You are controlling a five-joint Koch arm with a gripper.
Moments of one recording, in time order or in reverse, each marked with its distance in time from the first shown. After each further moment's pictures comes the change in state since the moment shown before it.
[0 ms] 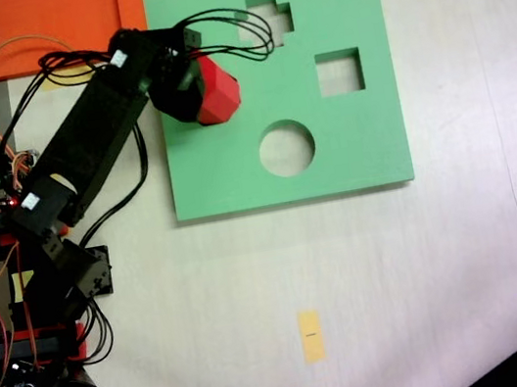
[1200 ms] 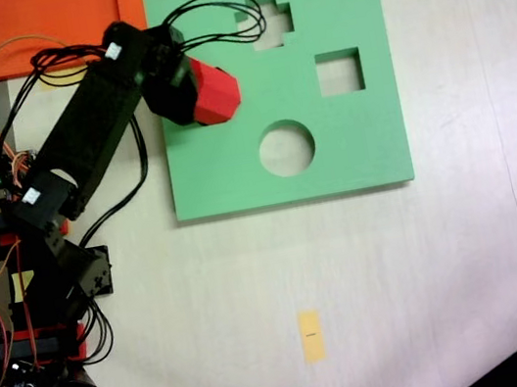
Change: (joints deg) arm -2.2 -1.5 -0.4 4.6 -9.4
